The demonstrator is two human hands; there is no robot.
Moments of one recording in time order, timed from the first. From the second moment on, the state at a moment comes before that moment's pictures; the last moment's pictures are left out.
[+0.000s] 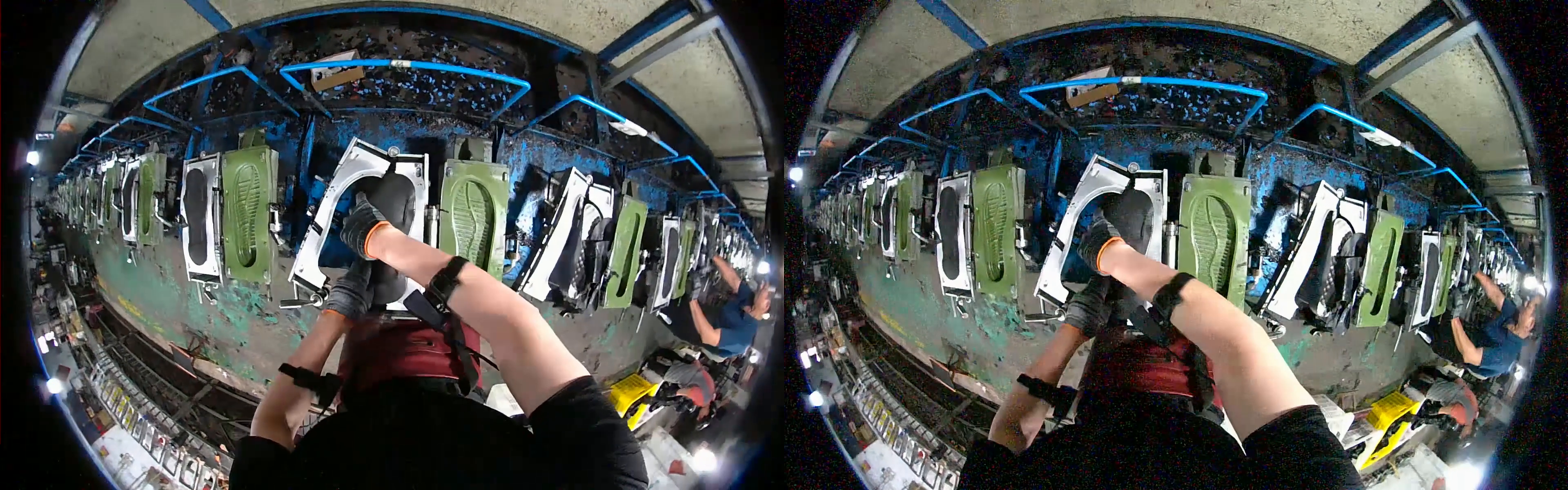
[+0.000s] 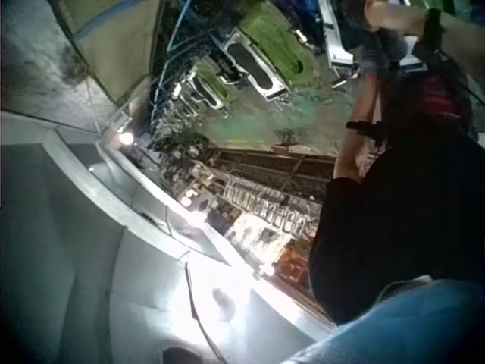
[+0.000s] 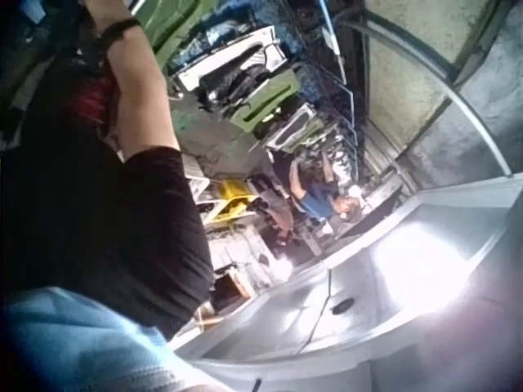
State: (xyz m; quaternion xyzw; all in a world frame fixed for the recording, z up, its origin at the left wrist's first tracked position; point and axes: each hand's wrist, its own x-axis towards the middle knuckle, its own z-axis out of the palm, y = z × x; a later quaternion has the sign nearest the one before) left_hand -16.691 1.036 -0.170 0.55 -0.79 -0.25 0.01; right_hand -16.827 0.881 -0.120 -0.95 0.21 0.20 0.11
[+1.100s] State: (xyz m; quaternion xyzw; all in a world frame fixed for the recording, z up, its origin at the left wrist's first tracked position) left_hand -16.754 0.917 -0.189 0.42 -0.88 -0.06 0.22; right_hand -16.838 1.149 -0.173 -0.72 0.60 -0.17 0.31
